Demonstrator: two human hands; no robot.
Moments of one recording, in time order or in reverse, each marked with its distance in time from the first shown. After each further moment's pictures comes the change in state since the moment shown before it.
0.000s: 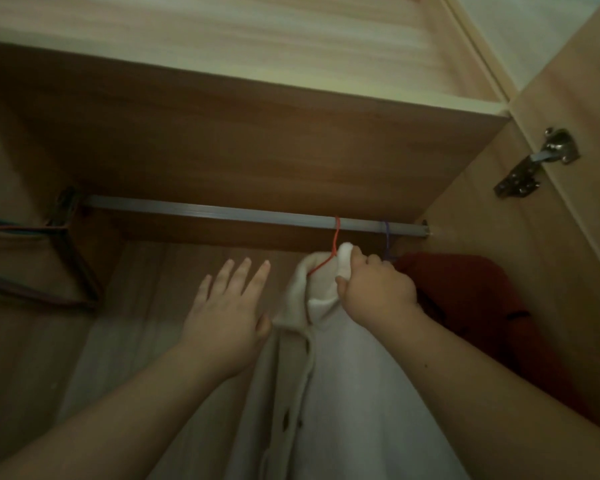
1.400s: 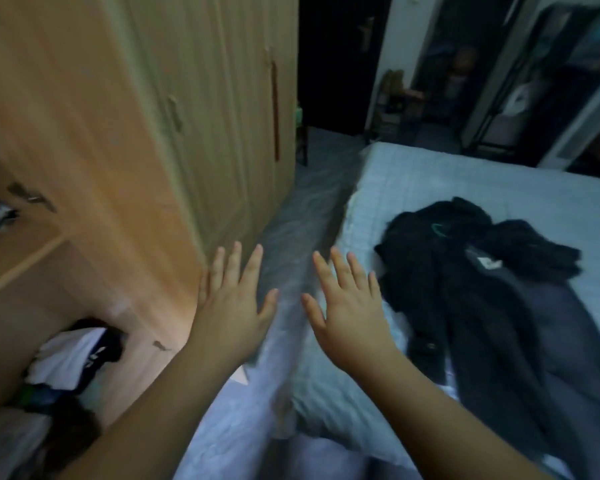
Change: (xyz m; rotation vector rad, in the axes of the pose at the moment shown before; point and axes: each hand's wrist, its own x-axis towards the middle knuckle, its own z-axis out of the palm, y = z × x) left_hand -0.712 0.443 -0.411 -1.060 -1.041 0.631; right_hand -0.931 0.195 -0.504 -0.332 -0.731 0.925
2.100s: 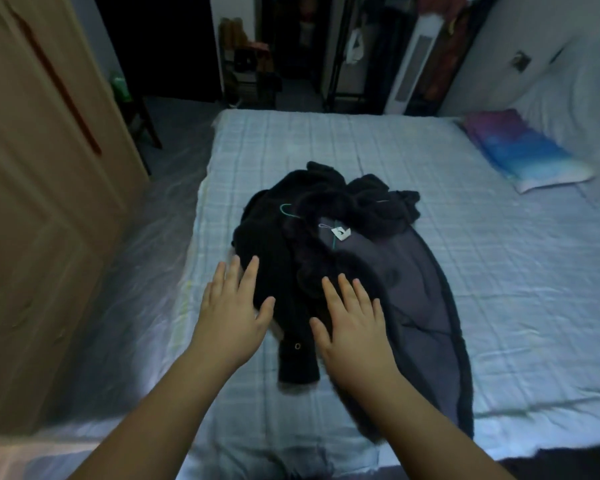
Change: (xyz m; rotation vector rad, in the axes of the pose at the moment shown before) left_hand 0.134 0.282 0.201 -0.139 -0.321 0.307; right_hand -0.017 0.331 -0.046 -0.085 -0.064 0.503
